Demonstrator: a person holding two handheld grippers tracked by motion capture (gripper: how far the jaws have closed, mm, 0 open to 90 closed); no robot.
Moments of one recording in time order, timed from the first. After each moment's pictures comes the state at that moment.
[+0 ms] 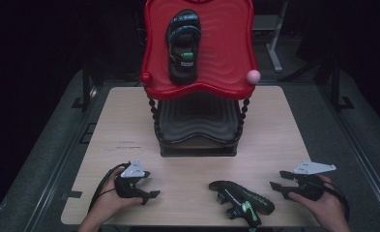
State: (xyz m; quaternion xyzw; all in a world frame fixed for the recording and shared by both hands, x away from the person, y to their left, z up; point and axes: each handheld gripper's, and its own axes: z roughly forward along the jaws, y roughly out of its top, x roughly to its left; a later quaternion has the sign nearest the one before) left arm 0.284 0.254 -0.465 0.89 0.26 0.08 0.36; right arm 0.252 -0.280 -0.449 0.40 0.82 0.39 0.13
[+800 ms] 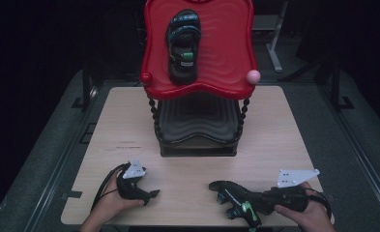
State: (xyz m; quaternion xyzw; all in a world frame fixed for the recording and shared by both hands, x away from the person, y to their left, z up) left arm 0.286 0.254 -0.475 0.88 0.28 0.11 0.36; right arm 0.221 -0.216 -0.416 0.27 0.84 0.46 0.00
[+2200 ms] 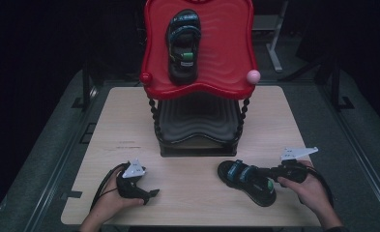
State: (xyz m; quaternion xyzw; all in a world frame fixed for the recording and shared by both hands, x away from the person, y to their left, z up) left arm 0.288 0.255 -0.474 0.88 0.28 0.11 0.36; right arm 0.297 -0.259 -0.451 0.36 0.83 0.43 0.03
